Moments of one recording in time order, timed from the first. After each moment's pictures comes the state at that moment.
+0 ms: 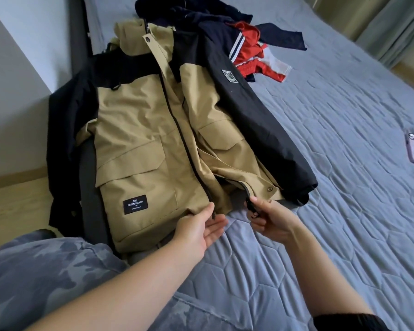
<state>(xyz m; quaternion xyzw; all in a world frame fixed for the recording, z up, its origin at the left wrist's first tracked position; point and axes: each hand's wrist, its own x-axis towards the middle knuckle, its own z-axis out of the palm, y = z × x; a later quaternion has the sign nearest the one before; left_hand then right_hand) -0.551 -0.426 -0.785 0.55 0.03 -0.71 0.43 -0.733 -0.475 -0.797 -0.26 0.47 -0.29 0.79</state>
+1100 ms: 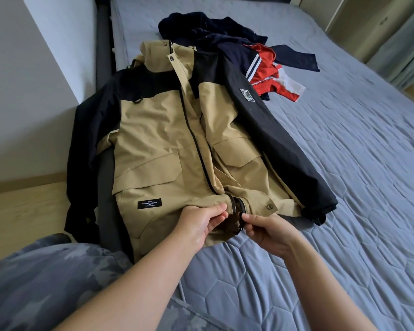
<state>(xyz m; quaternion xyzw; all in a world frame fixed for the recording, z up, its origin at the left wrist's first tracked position) -0.515 -0.452 -0.763 0.53 -0.08 -0.68 0.49 -0.683 -0.478 -0.773 -0.21 0.51 -0.28 0.78</state>
